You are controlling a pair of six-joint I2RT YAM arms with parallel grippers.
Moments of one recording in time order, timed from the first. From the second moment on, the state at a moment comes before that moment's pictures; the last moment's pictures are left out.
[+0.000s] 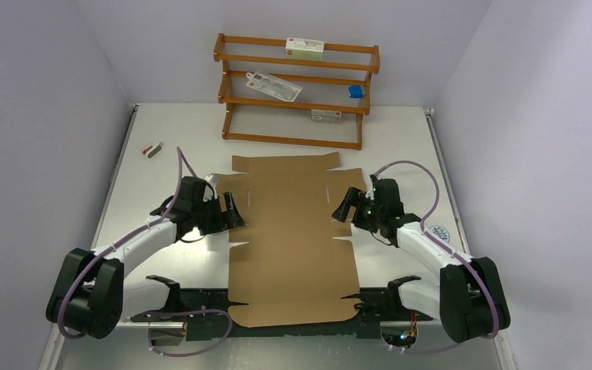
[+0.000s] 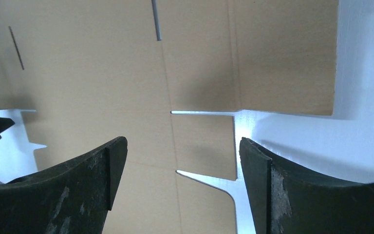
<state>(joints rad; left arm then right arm) -0.32 1.19 0.50 -0.21 0.30 -0.54 0.24 1.15 0.45 -0.10 -0.24 0.55</state>
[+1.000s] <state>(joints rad) -0.22 1.27 0.49 -0.12 -0.01 -0.68 0.31 1.19 0.45 -0.05 -0.23 0.46</state>
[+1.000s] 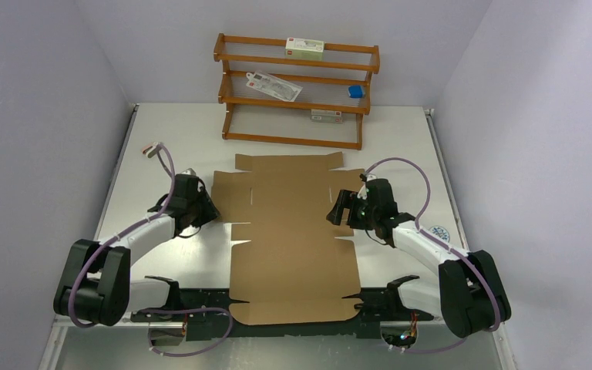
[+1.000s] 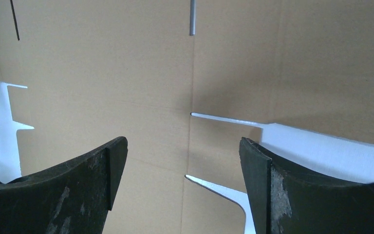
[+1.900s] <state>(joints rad) -0.22 1.08 0.57 -0.21 0.07 -0.61 0.16 1.17 0.48 -0.03 -0.10 0.49</state>
